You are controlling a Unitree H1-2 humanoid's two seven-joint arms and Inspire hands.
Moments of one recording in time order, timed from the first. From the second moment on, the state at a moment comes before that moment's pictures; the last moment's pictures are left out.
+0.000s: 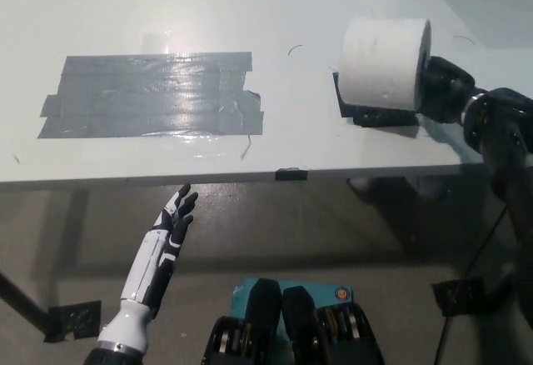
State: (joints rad) left_arm -0.06 0.11 -0.10 -0.07 0.14 -0.08 -0.03; right_arm -1.12 -0.19 -0.50 1.28 0.06 0.26 0.35
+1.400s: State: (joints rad) left_arm -0.08 0.11 -0.10 -0.07 0.15 -0.07 -0.03; right_arm -1.12 -0.10 -0.16 0.57 0.76 0.47 0.23
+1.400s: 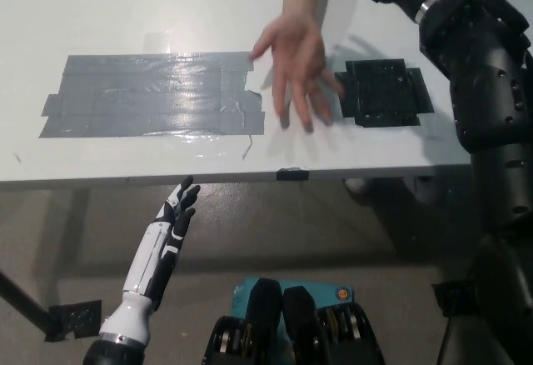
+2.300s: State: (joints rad) left_arm -0.08 0.11 -0.10 -0.07 0.15 -0.07 -0.03; right_arm -1.24 -0.19 0.24 0.96 0.41 0.44 0.10
